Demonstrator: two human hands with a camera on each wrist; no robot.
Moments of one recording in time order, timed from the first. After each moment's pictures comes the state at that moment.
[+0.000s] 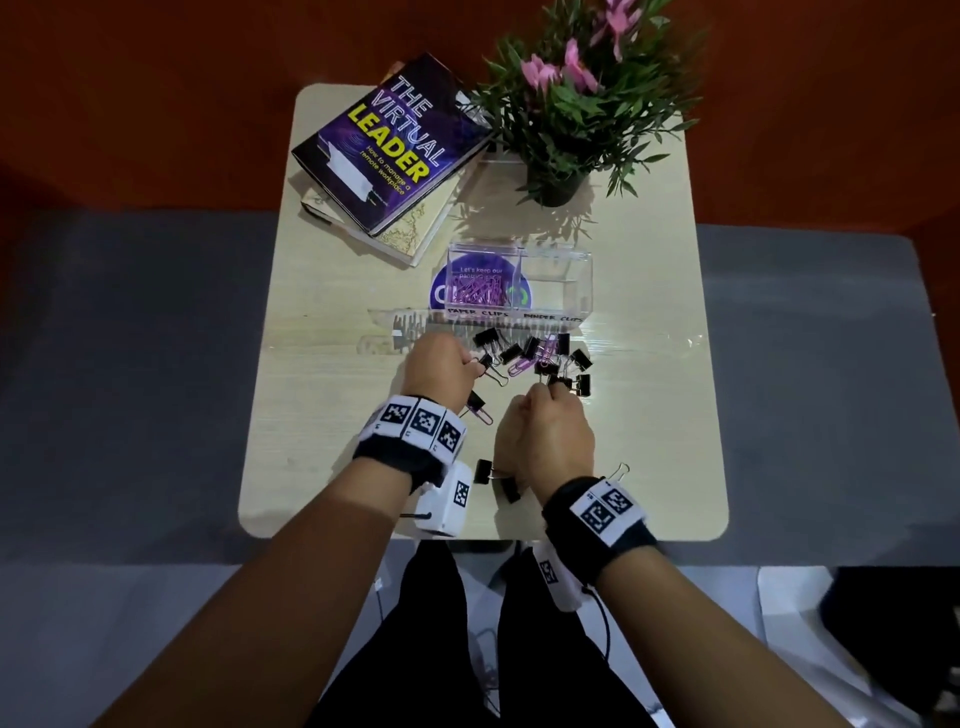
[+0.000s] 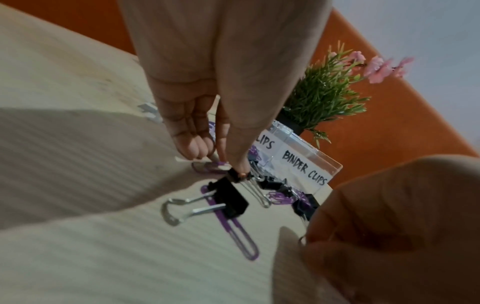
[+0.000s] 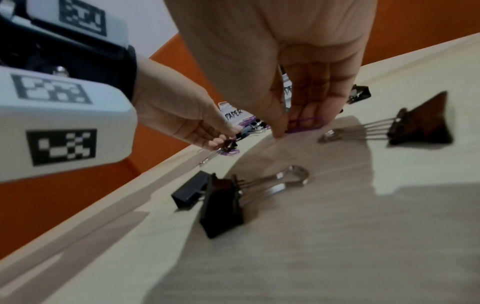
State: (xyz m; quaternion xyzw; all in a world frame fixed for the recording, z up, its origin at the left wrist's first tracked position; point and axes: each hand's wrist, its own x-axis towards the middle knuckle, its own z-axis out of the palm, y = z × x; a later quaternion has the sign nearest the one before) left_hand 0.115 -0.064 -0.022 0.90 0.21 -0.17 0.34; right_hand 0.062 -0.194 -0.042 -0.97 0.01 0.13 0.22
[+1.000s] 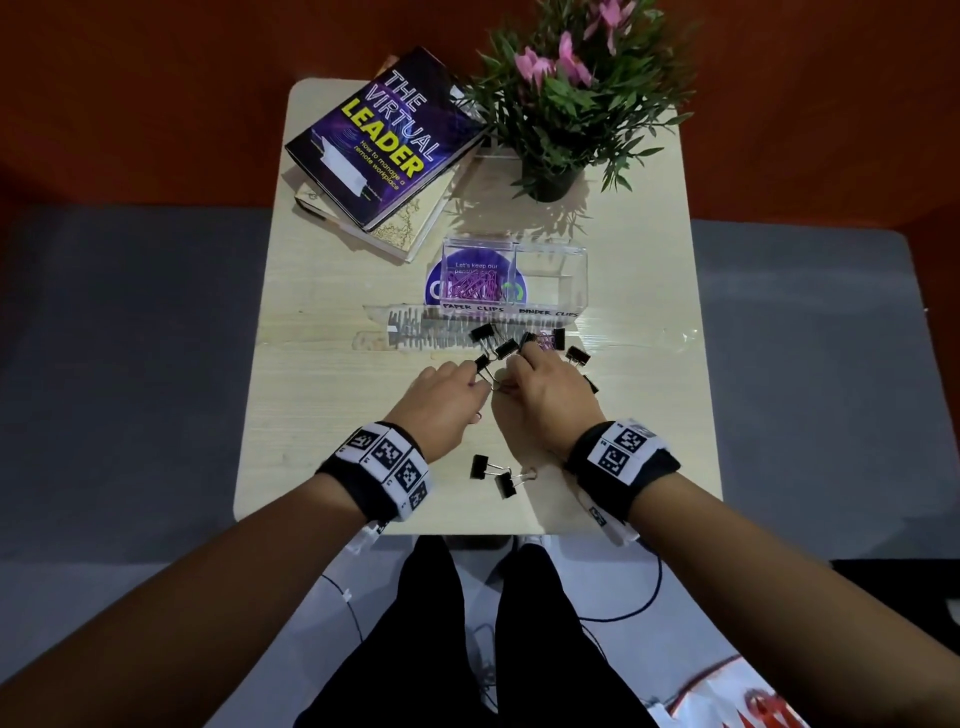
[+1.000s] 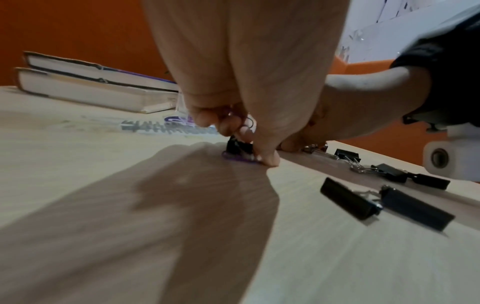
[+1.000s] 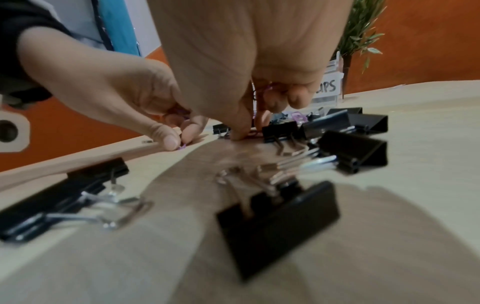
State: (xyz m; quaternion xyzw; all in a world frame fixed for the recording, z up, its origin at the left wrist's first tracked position) left_hand 0.079 -0.051 -0.037 0.95 -0.20 -0.22 0.09; right_hand 0.106 -0.215 -0.058 -0.96 -0.24 0.09 0.13
